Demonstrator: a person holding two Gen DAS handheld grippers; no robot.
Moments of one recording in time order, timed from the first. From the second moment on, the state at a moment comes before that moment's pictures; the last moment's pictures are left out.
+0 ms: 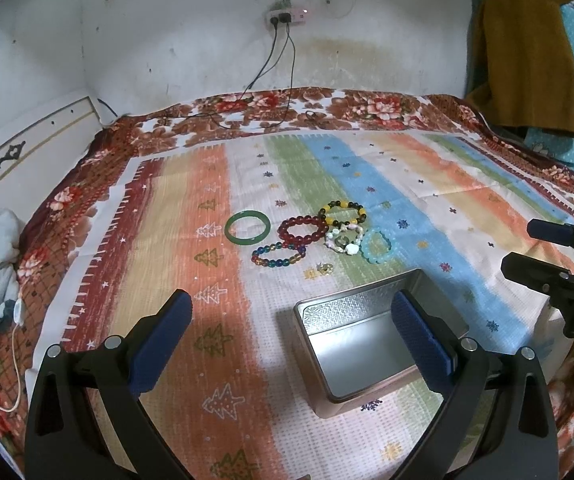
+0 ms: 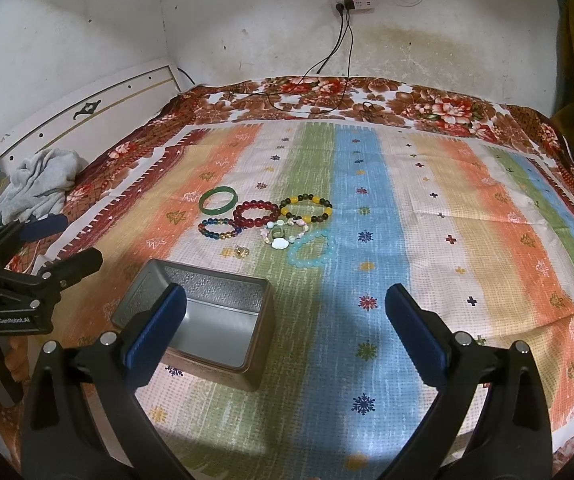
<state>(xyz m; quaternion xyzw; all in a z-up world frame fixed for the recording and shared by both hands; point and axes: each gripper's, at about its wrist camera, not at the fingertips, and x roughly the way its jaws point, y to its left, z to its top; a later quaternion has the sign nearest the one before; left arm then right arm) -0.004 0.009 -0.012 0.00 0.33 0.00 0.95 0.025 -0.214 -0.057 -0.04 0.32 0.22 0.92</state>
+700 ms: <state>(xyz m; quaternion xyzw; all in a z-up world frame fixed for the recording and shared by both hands) -0.004 0.013 -0.014 0.01 0.33 0.00 0.94 0.028 -0.213 -0.059 -0.04 0.33 0.22 0.92</state>
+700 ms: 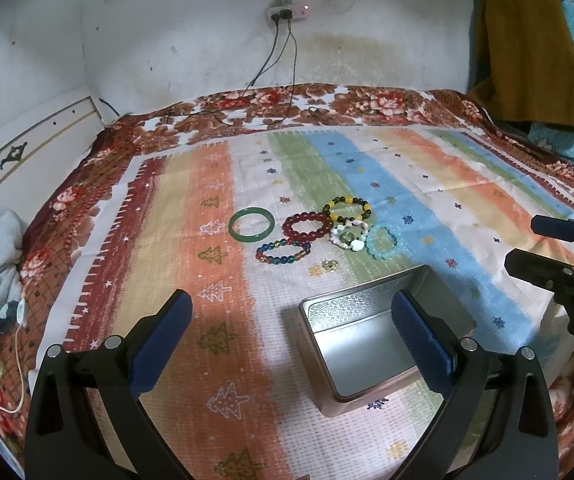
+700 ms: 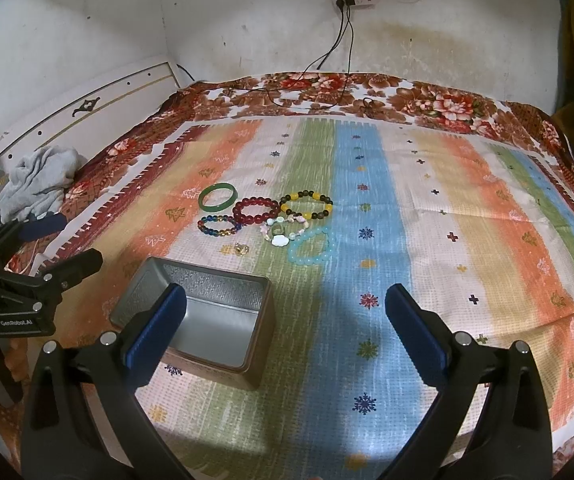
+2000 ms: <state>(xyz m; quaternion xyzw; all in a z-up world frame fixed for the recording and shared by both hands) 0.094 0.025 -0.025 0.05 0.39 0.03 0.92 0.140 -0.198 -0.073 -0.06 0.39 0.18 0.90</state>
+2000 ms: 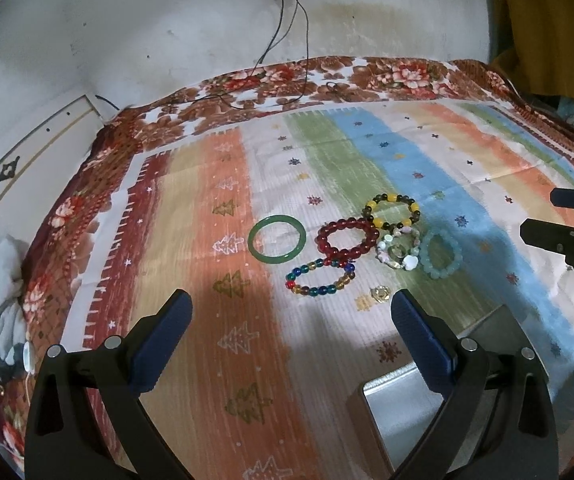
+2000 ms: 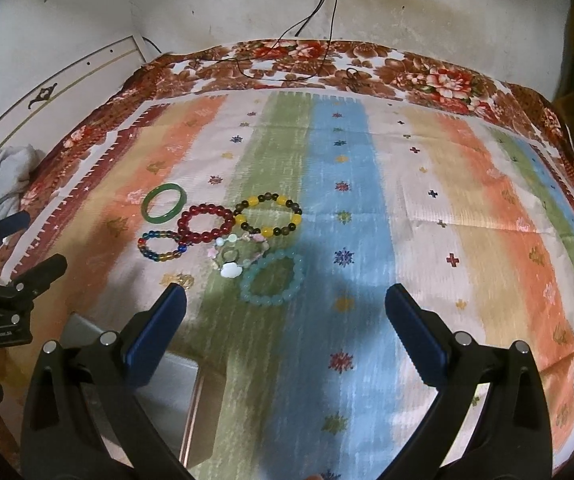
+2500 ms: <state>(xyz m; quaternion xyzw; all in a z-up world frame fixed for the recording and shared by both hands) 0.146 0.050 -0.056 0.00 0.45 0.03 0.89 0.183 -0.194 -0.105 -0.06 0.46 0.17 0.87</state>
